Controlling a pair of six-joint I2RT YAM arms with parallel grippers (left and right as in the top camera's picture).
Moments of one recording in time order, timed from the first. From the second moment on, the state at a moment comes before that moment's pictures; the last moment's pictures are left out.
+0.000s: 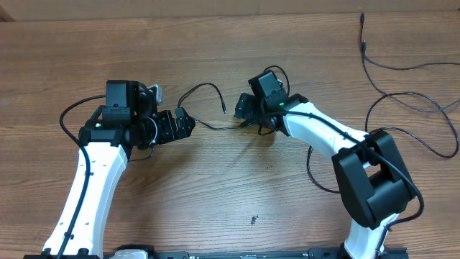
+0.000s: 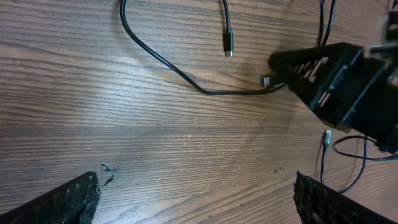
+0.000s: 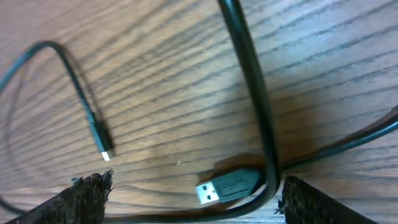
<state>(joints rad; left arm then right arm) -0.03 1.38 1.05 -0.79 0.41 -0.31 0.50 1.96 1.25 -0.37 -0.04 0.79</state>
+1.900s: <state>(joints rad) -0.03 1.38 1.05 -0.79 0.41 -0.31 0.54 1.42 1.28 -0.72 -0.04 0.78</state>
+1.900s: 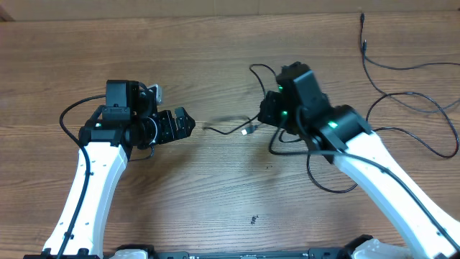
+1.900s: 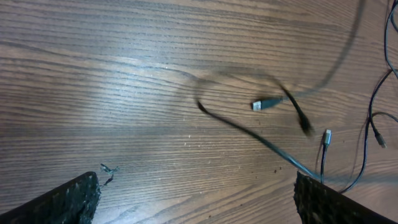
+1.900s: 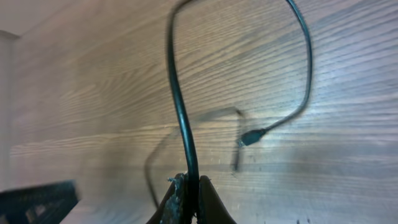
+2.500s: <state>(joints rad) -0.03 1.38 1.05 -0.79 0.41 -0.31 0.54 1.21 1.50 -1.10 -0.03 0.76</state>
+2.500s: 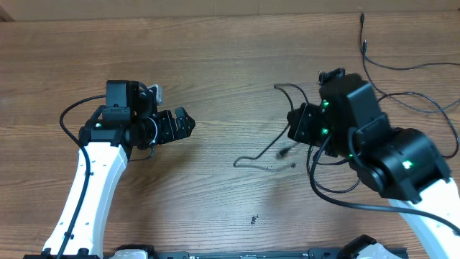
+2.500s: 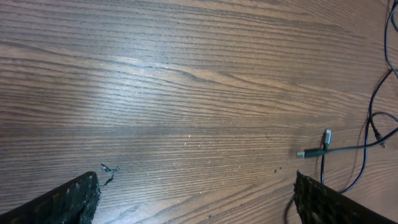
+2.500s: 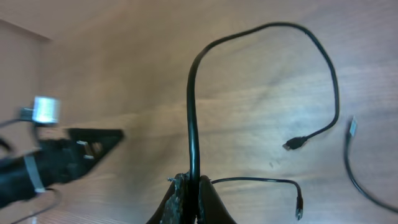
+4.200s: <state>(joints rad) -0.03 1.38 1.05 -0.79 0.41 -0.31 0.46 1.16 1.66 -1.64 0.53 1.17</state>
